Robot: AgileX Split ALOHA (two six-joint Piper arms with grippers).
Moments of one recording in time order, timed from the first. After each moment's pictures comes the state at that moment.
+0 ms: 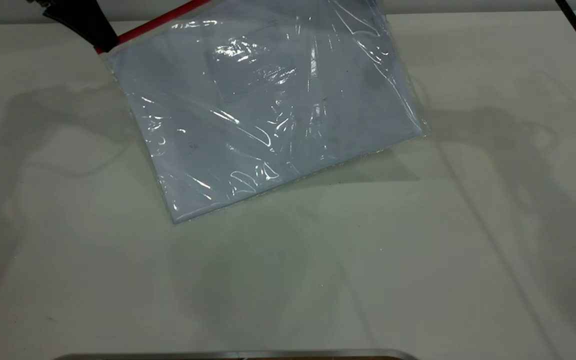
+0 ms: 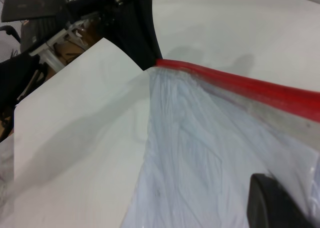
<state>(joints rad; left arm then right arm) 0.04 2.49 -2.01 -0.57 1.17 1.04 0.14 2.37 -1.55 1.54 0.99 -1.74</state>
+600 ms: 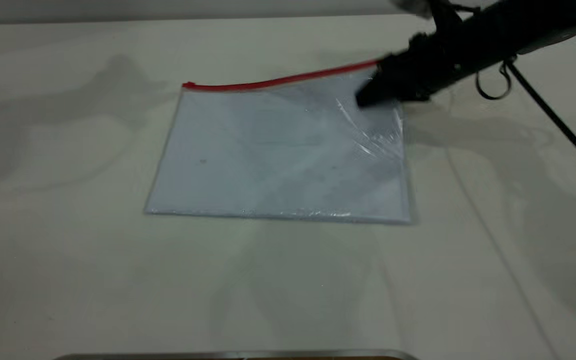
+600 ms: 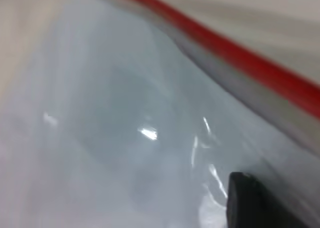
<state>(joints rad) 0.05 2.16 -2.02 -0.96 1.17 1.03 0.13 2.58 -1.55 1.39 0.62 -1.47</state>
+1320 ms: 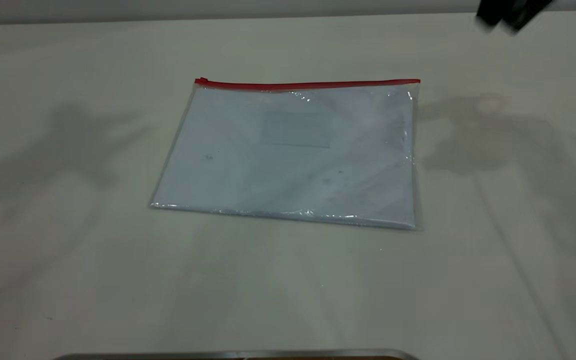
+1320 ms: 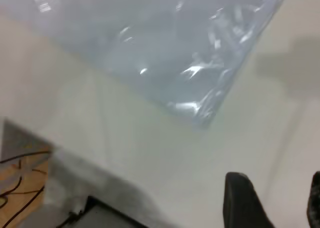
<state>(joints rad) 0.05 1.66 -2.02 -0.82 1.17 0.69 0.10 2.01 -1.55 0.41 1.17 -0.39</state>
